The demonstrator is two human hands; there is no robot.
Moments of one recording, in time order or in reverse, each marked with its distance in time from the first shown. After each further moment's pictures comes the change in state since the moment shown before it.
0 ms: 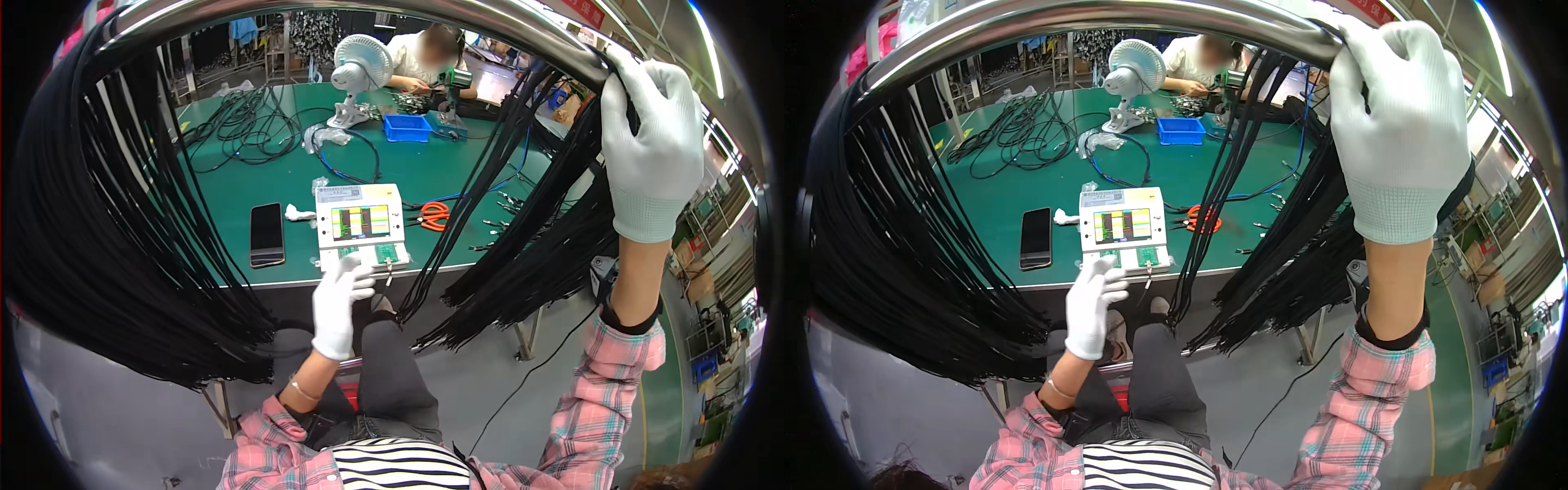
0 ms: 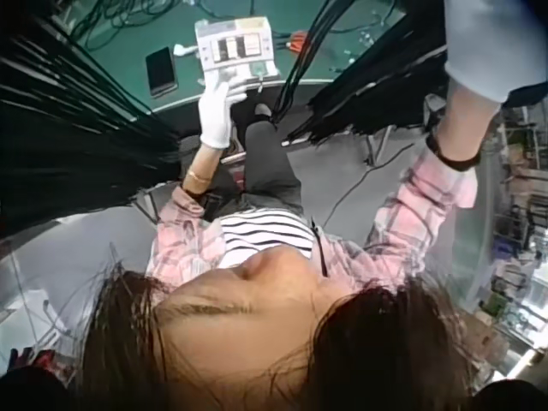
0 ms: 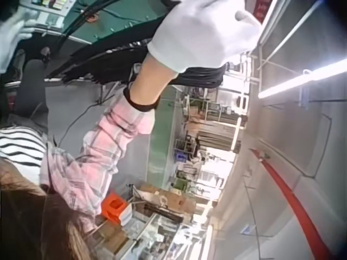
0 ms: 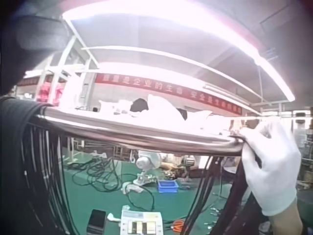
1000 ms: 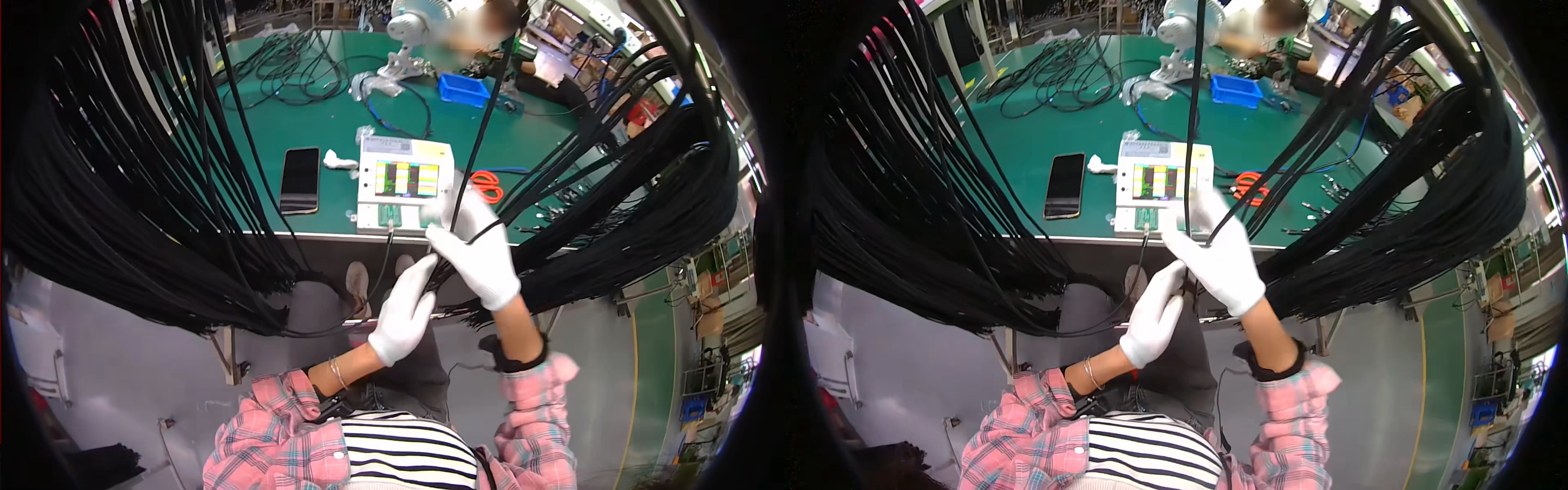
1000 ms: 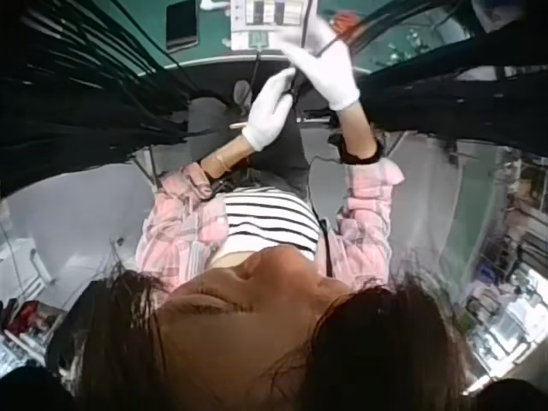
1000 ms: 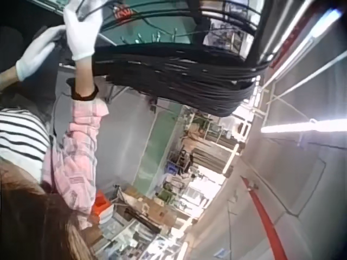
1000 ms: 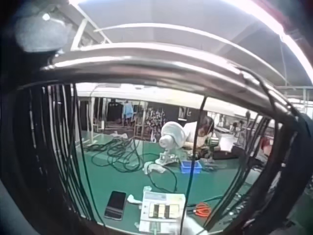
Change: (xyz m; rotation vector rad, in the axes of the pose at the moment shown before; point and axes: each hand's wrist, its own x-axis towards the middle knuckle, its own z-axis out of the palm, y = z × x) left_hand -0.049 -0.039 0.025 0.633 -0.184 0.204; right_hand -0.167 -0.175 0.017 1.790 -0.843 0.962
